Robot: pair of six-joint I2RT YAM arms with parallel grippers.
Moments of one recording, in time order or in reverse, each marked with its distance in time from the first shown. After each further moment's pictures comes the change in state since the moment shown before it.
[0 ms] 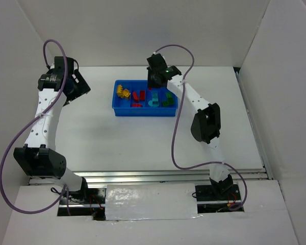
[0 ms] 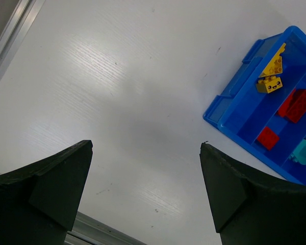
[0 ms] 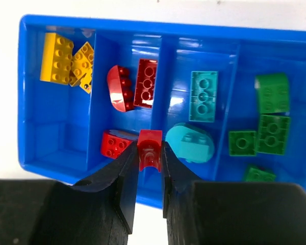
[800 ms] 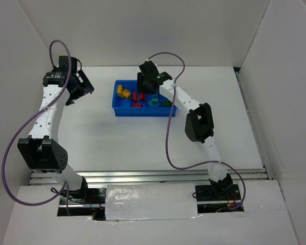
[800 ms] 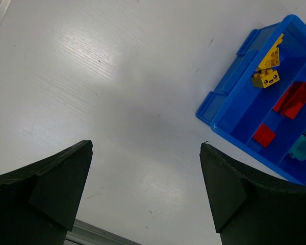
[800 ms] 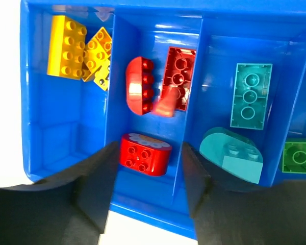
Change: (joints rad) left arm 0.005 0.068 -0.003 0.037 0.066 0.007; right arm 0.053 0.105 0.008 0.074 -0.024 0.071
